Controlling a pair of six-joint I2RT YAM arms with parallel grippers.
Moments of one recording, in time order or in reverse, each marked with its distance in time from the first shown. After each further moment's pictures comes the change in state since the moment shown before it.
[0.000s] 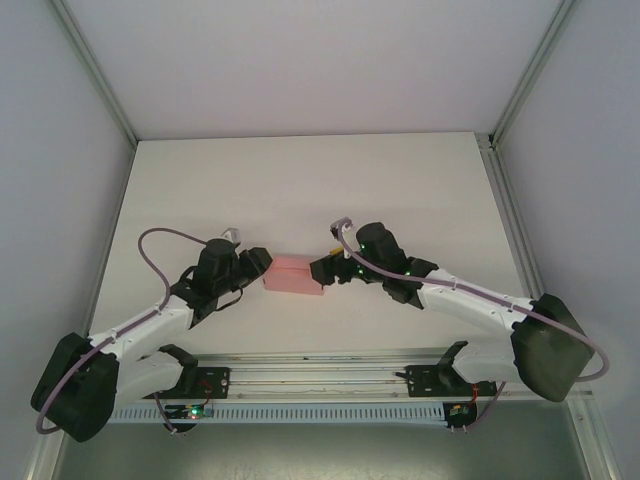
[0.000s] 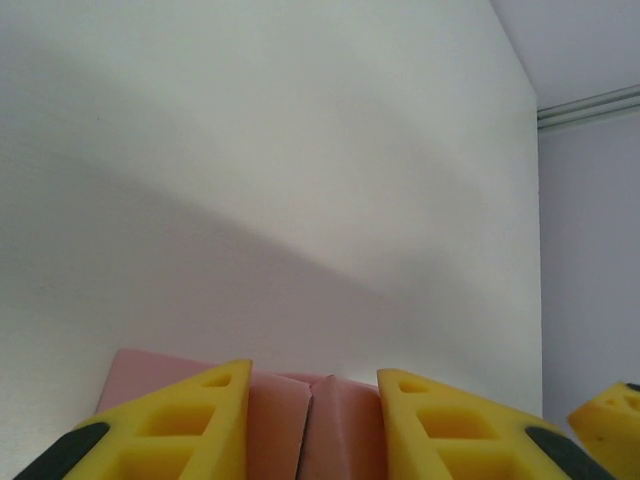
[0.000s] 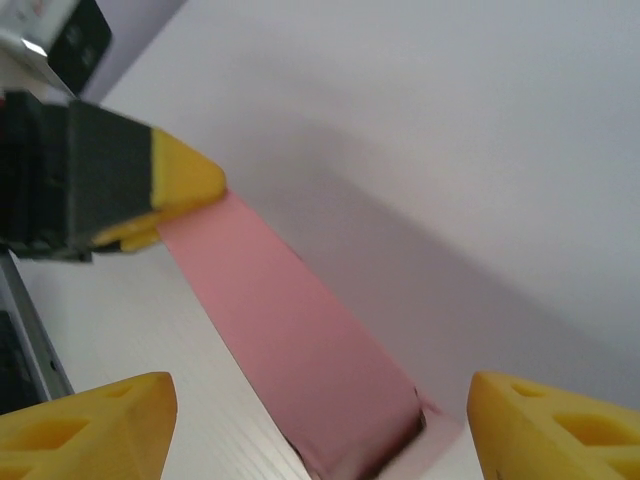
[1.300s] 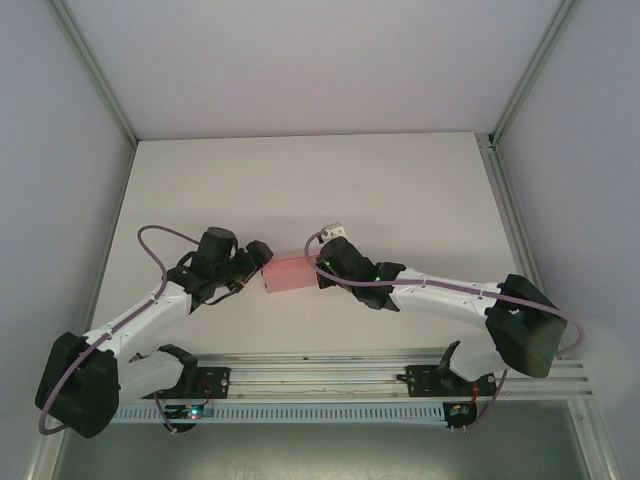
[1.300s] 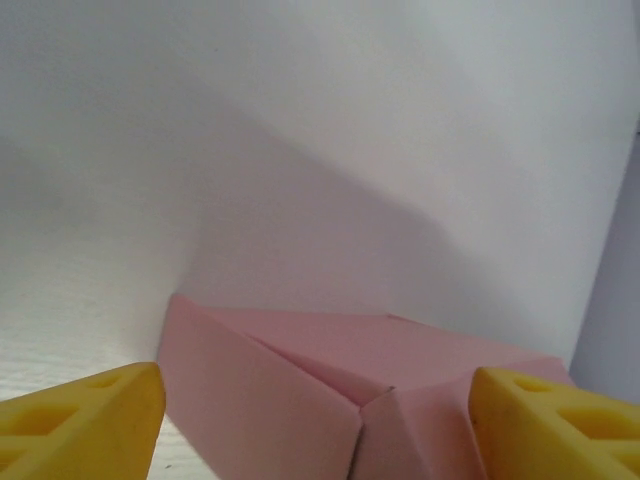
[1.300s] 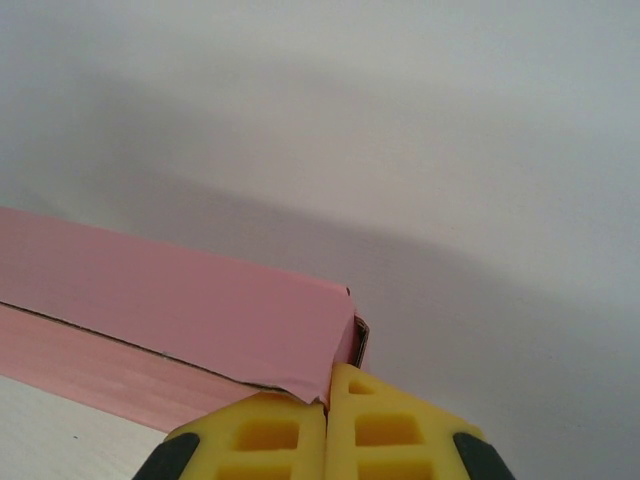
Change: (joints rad) left arm 0.057 0.018 0.142 -0.325 0.063 -0.098; right arm 0.211 0.168 0.098 -0.137 0.538 0.080
